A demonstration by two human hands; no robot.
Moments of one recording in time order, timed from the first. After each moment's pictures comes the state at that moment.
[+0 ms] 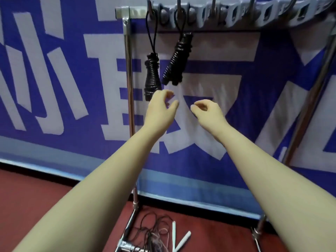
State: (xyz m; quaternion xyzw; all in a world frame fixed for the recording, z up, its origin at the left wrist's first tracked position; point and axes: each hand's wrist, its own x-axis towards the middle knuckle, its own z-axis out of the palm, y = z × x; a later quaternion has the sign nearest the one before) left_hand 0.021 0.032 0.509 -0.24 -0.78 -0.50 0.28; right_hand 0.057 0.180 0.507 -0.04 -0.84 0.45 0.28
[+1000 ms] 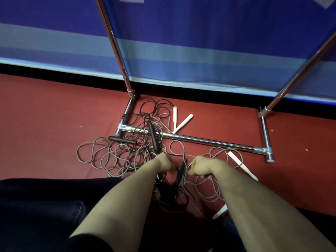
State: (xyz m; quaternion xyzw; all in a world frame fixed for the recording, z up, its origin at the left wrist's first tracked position) left_hand 0.143 0.012 0.015 -0.05 -0.88 -0.21 -0.42; right_hand 0.181 0.202 -0.060 -0.15 -0.85 0.25 -0.45
